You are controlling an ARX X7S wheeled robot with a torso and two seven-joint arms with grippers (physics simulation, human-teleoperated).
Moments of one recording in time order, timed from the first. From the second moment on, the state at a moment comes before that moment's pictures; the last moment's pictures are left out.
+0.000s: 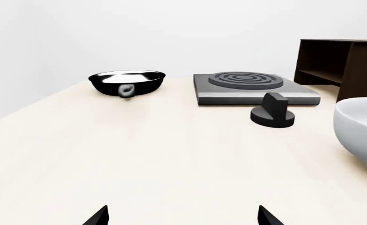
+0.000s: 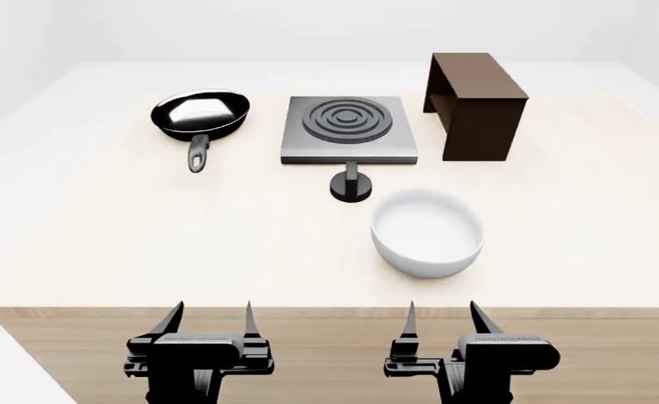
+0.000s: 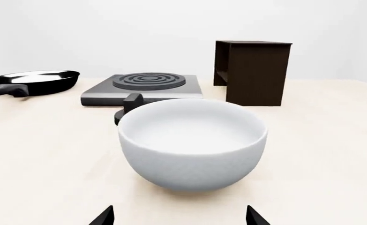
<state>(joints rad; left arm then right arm) 0.00 -0.07 0.08 0.00 -0.07 0.00 -0.08 0.00 0.07 -0.08 0.00 0.06 -0.01 0.09</state>
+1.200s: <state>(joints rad) -0.01 -0.13 0.15 -0.01 -0.13 0.02 -0.15 0.01 0.13 -0.15 -0.01 0.13 0.00 0.15</state>
